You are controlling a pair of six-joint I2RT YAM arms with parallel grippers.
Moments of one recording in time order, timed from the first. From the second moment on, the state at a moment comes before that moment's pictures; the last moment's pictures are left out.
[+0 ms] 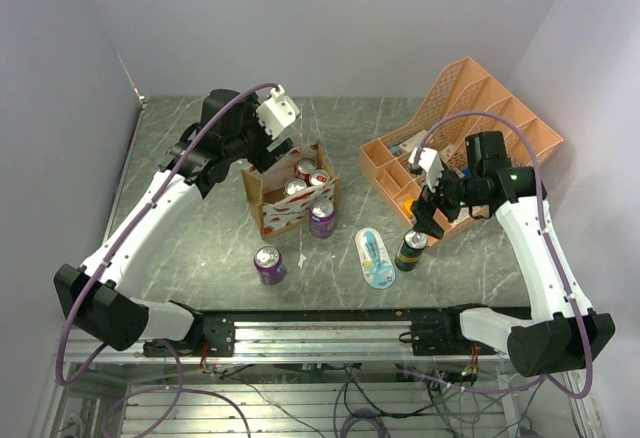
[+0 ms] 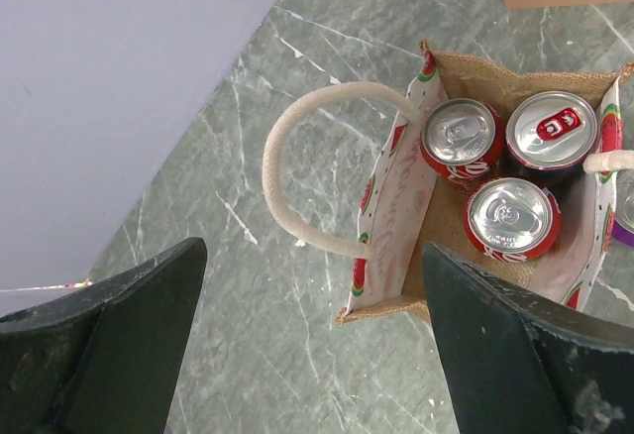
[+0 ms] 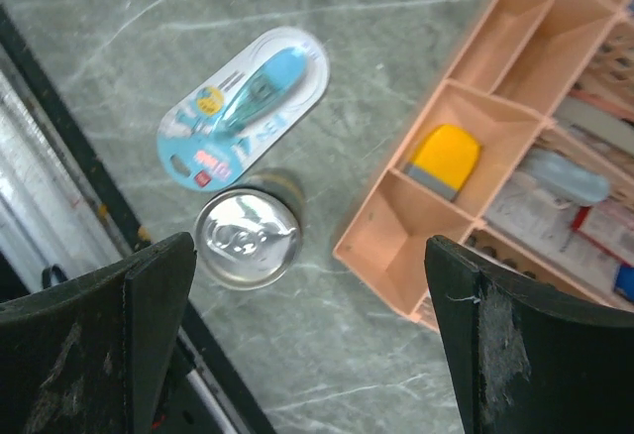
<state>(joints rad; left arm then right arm) -0.48 1.34 1.38 -0.50 0.05 0.57 0.12 1.17 1.25 -1.13 -0.54 -0.84</state>
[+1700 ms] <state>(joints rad) -0.43 1.16 1.30 -0.57 0.15 0.48 0.18 1.26 1.17 -1.12 -0.52 -0.82</state>
